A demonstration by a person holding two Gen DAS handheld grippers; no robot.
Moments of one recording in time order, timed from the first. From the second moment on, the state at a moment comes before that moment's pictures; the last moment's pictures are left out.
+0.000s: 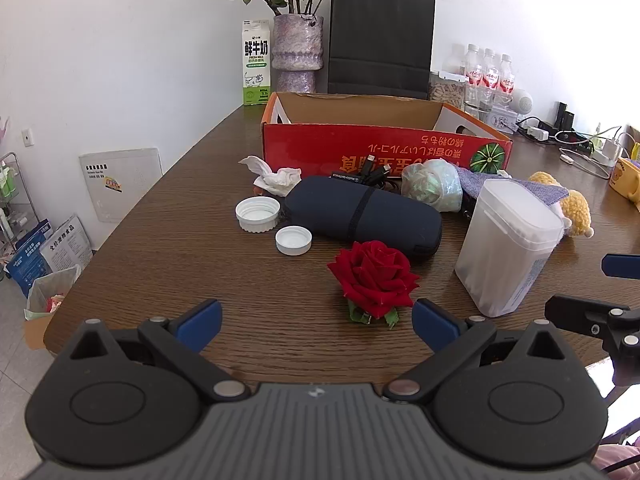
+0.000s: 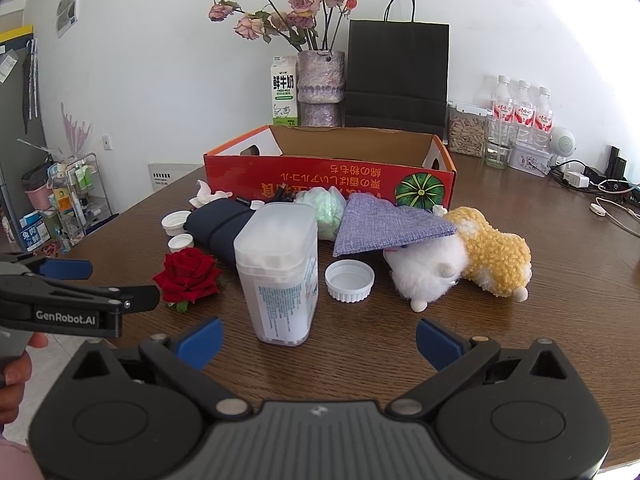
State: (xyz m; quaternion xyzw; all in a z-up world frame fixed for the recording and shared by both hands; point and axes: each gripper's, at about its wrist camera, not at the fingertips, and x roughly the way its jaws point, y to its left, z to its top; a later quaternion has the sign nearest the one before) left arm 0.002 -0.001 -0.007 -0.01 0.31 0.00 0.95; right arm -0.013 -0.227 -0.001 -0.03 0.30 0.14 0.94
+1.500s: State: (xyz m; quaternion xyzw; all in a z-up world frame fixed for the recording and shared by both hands) left arm 0.044 -0.011 -0.032 0.00 0.27 0.01 0.96; right arm 0.030 -0.200 -0.033 -0.03 0.26 0.15 0.95
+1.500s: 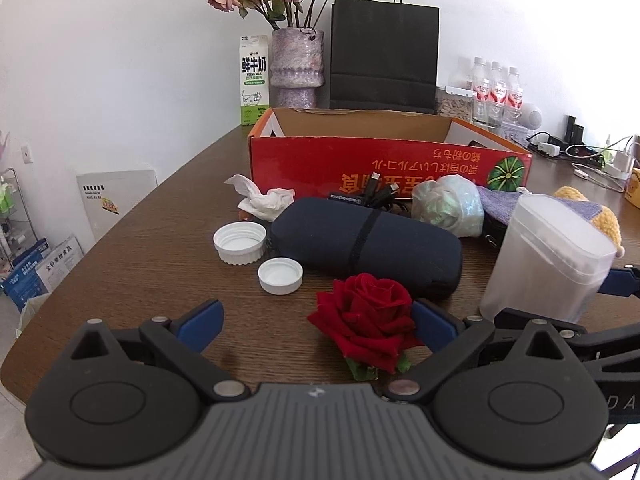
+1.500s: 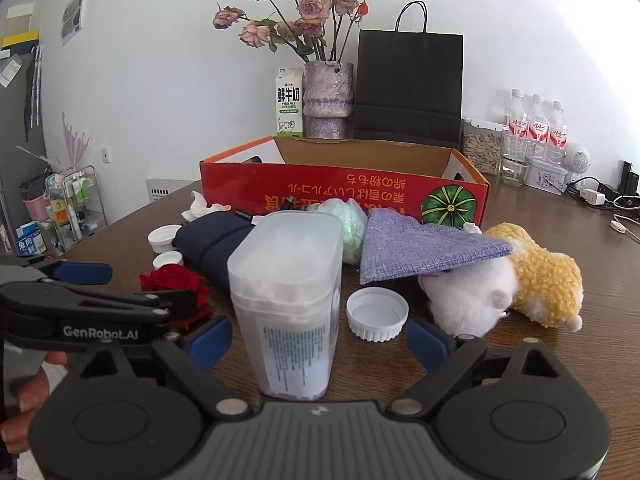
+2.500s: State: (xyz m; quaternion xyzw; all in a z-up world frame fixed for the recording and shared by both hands) left arm 0.050 -0.007 0.013 -0.04 0.21 -0.03 0.98; right arm 0.026 -0.212 0.003 0.00 0.16 0.19 0.97
